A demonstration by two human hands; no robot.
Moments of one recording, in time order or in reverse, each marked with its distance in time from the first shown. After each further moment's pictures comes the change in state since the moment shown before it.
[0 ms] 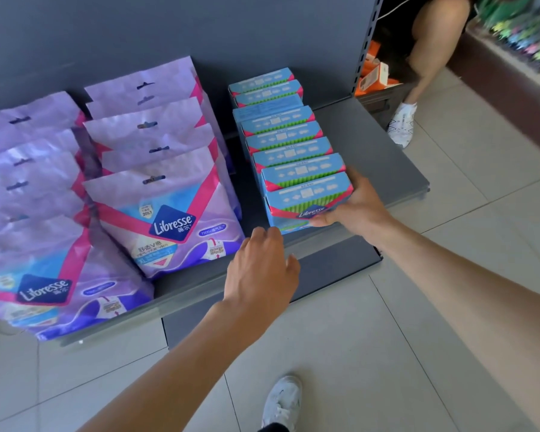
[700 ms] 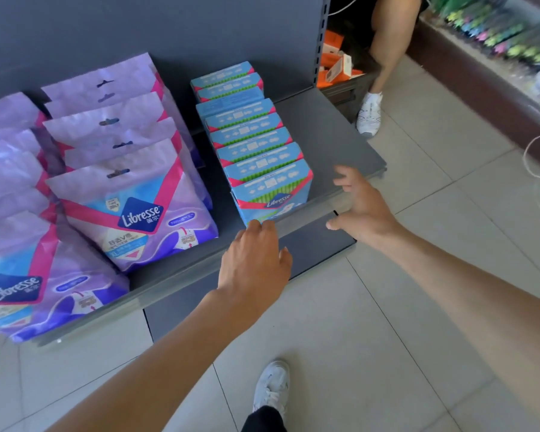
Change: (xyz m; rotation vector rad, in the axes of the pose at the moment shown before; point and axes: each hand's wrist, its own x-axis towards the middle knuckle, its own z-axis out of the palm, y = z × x) left_hand -0.022 0.029 0.008 0.061 -0.028 0.115; right_hand -0.063 0.015 -0.047 -0.327 0.092 0.041
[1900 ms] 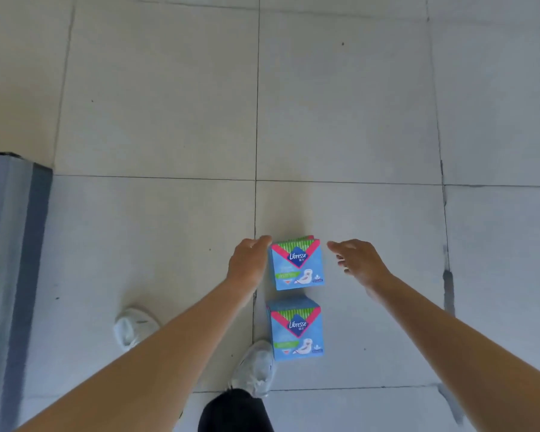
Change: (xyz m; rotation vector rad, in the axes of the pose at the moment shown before) left_hand -0.293 0.183 0.498 -0.253 -0.944 -0.090; right_hand -0.534 0.520 0.107 0.893 0.560 1.233
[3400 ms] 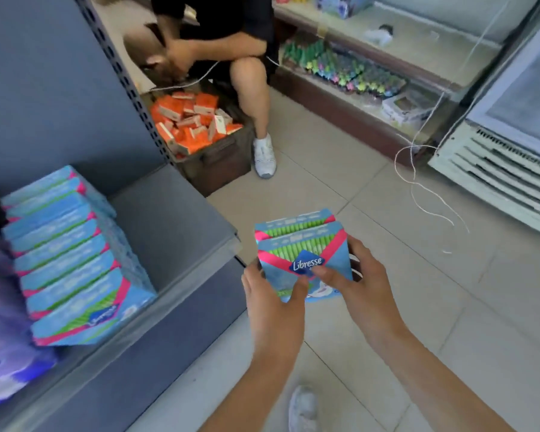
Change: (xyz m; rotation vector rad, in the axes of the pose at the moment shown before) left_hand -0.138 0.197 -0.470 -0.814 0.831 0.513; right_hand -0.282 -0.519 0.316 -0.054 -0.581 -1.012
